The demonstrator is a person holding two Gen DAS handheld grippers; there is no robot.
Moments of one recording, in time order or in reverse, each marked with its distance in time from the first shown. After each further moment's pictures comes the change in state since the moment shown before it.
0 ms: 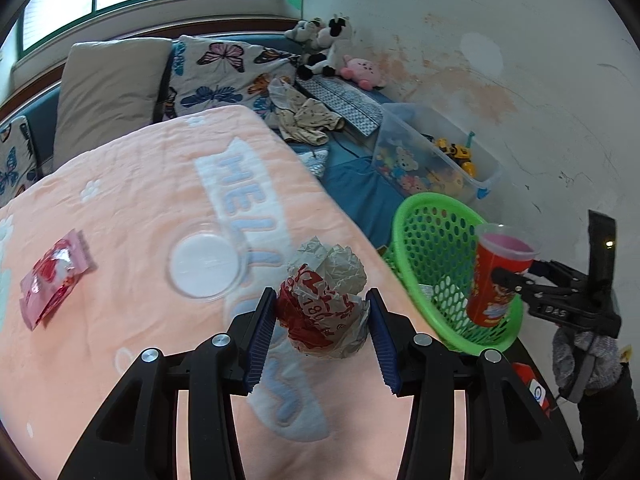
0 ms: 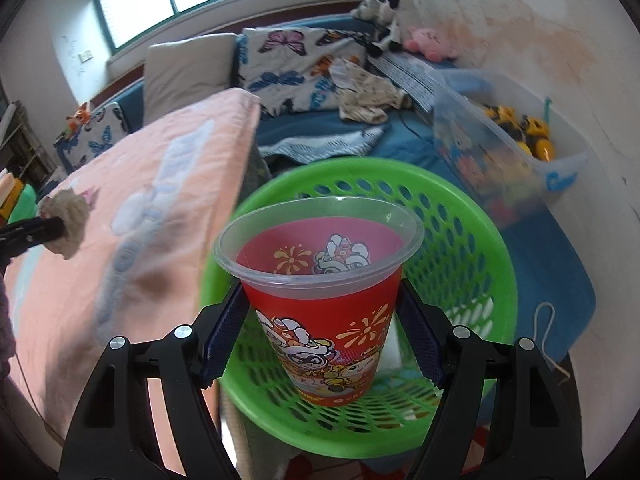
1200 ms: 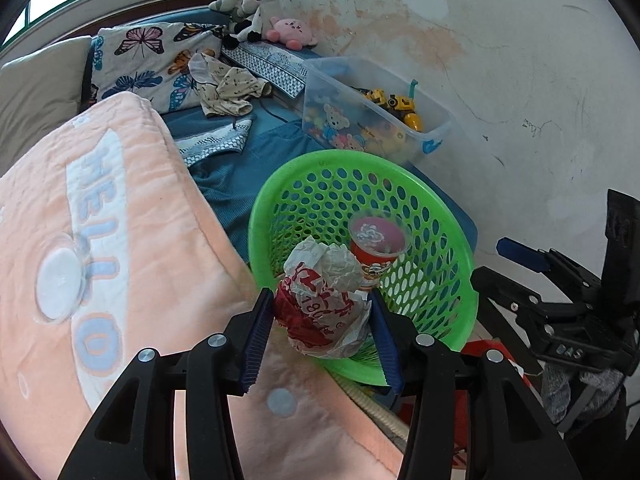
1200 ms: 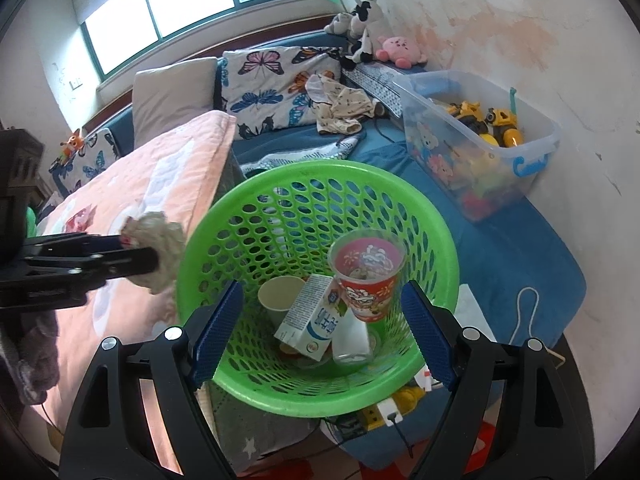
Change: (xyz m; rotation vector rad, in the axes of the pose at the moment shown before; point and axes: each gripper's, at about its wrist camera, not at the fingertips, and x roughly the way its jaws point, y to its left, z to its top) left arm 0.080 -0.119 0.008 0.107 0.127 -0.123; right arm -0.047 -0.036 -0.026 0.059 -0.072 -0.008
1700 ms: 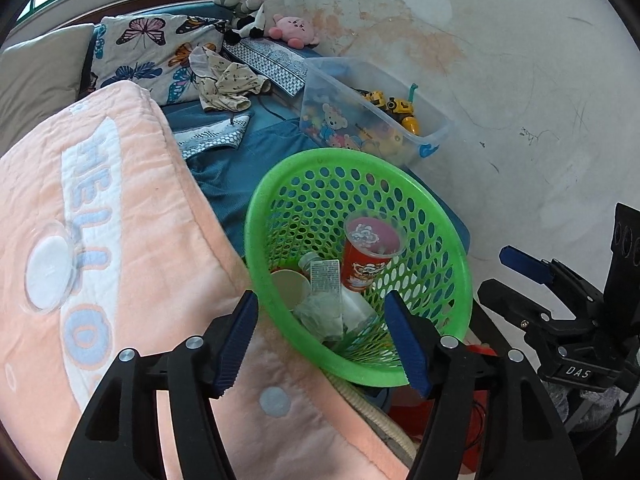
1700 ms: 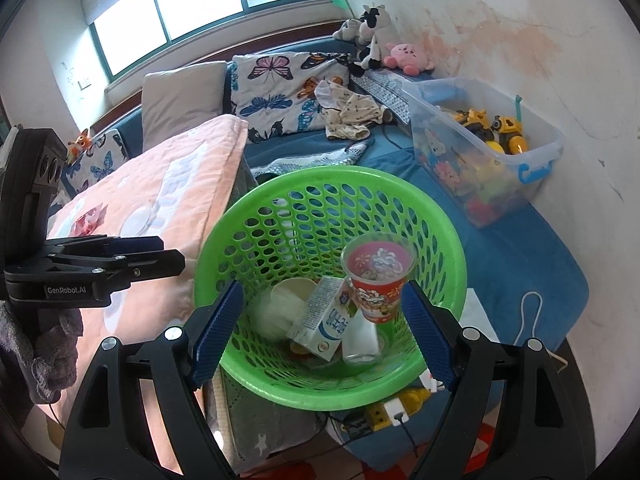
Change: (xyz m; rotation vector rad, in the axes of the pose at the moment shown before) left arm -0.003 0.009 -0.006 -0.035 -0.009 -0.026; right arm -0.008 0.010 0.000 -0.011 -0.018 0.017
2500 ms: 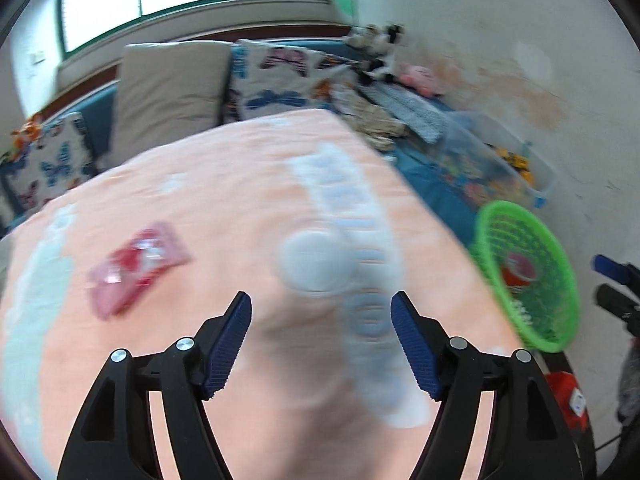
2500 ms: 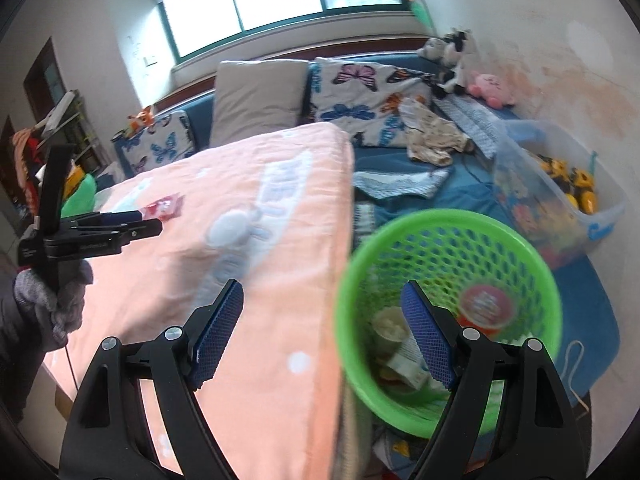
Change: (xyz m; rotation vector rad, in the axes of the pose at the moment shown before) left arm -0.126 0.168 -0.040 -0.136 -0.143 0.376; right arm 0.004 0.122 0.034 -0.166 -0.016 0.188
